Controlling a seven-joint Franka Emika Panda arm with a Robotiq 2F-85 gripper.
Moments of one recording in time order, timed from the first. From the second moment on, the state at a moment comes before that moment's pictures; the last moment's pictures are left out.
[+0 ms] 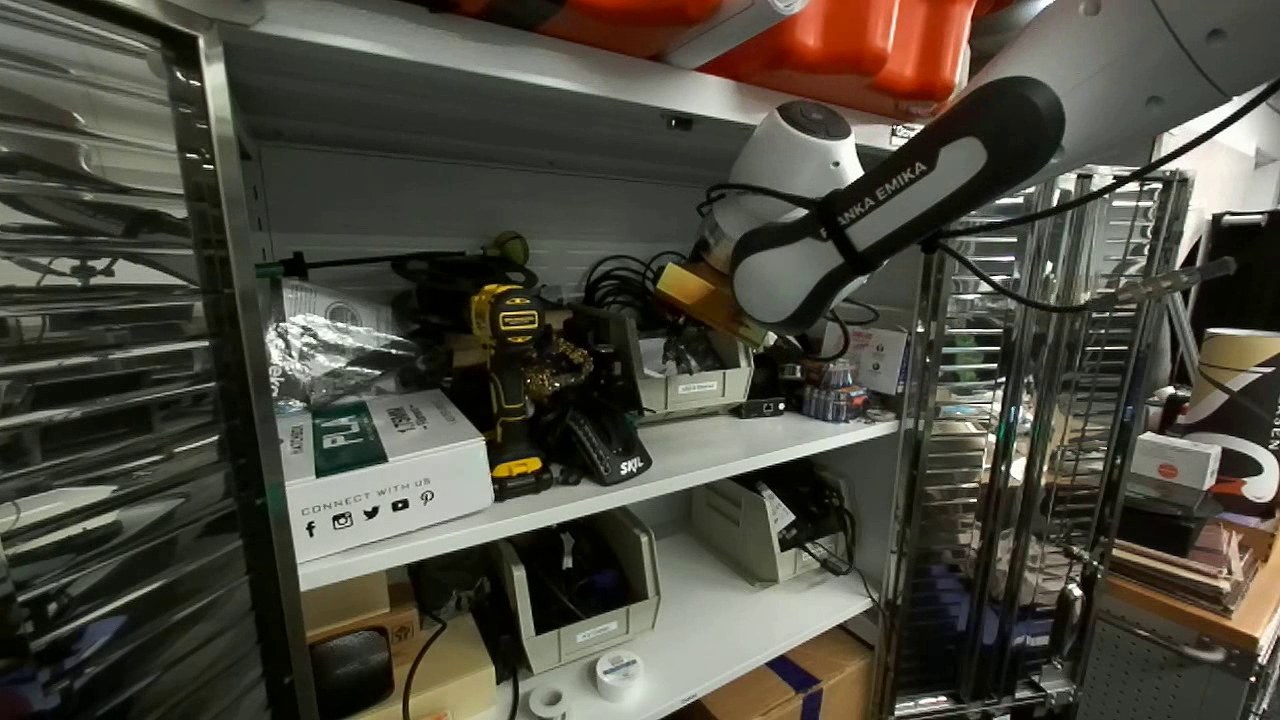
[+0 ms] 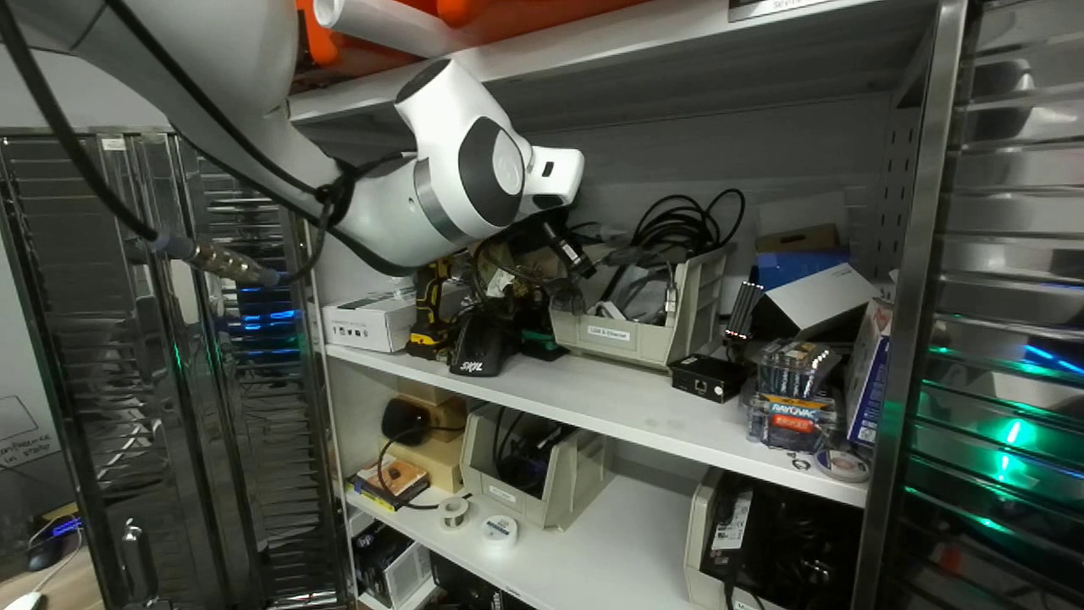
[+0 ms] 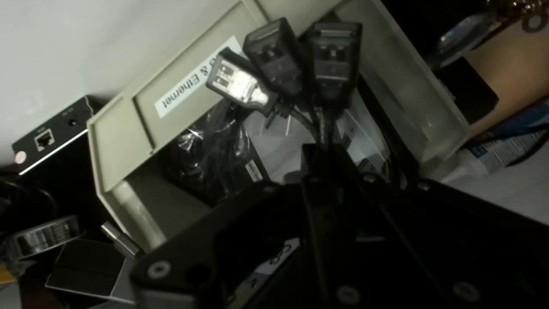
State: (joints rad) arm 0.20 0.27 -0.15 -1.76 -0.40 2.91 1.11
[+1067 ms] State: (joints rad) arm 0.50 0.54 -0.57 -1.46 -0.63 3.13 1.56
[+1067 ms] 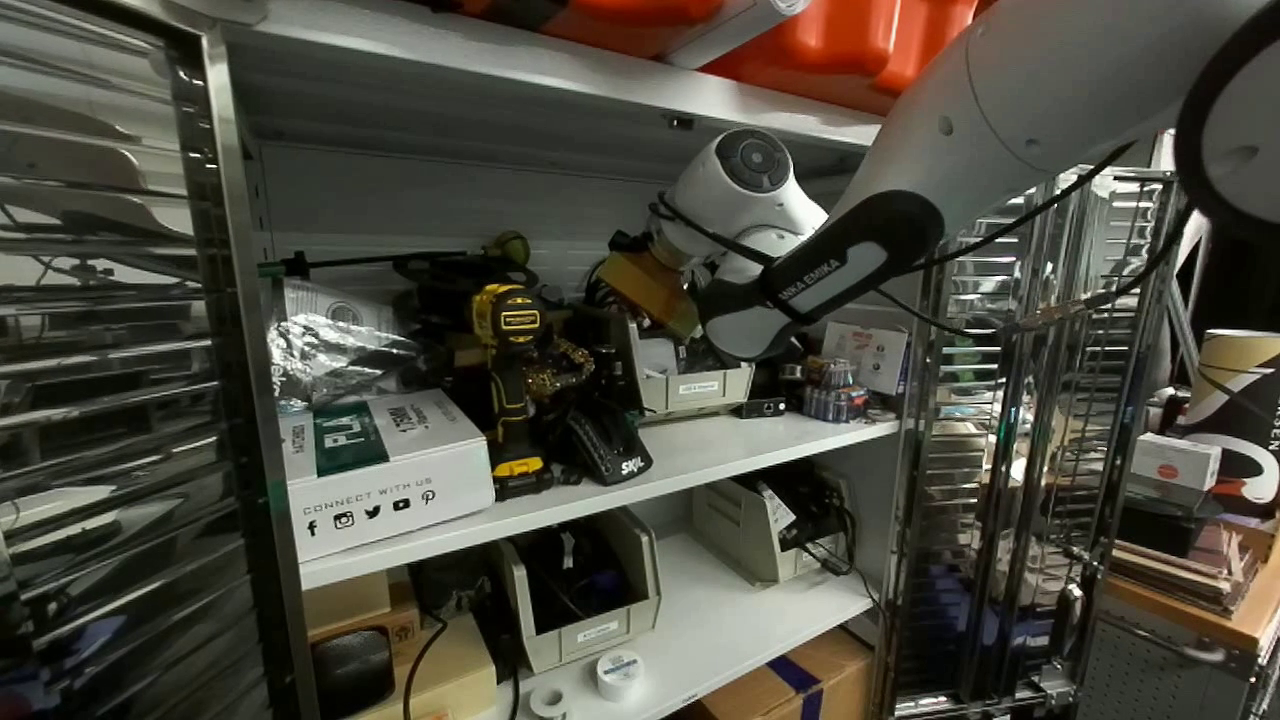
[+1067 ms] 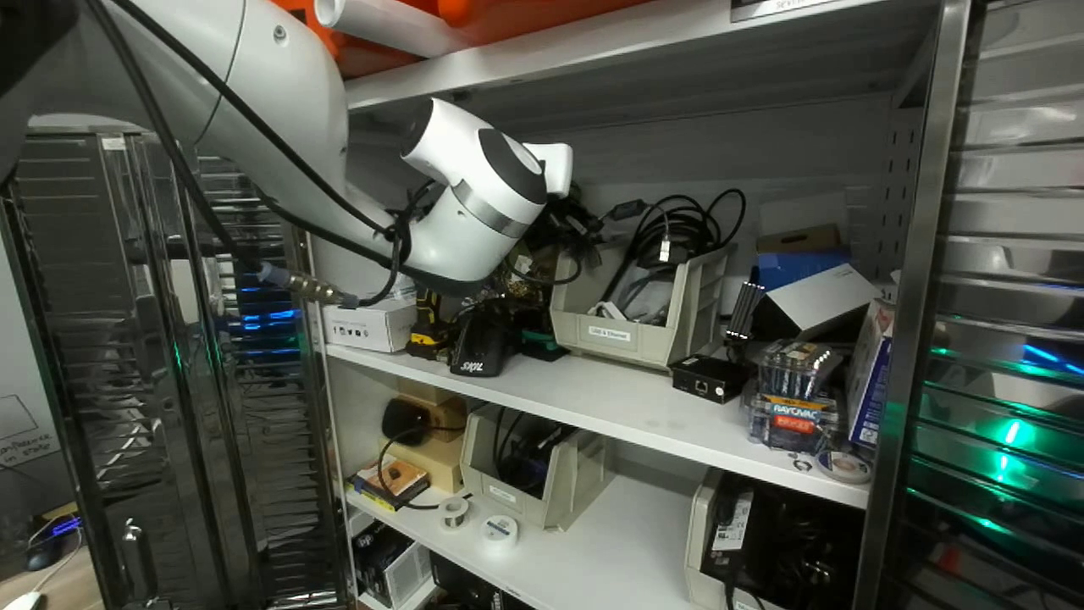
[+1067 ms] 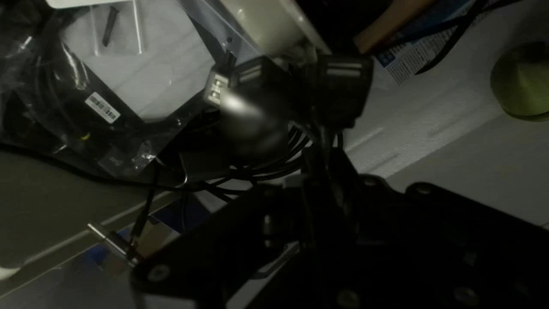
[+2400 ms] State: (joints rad) arm 0.59 0.64 -0.75 -1.38 -0.69 3.13 1.55
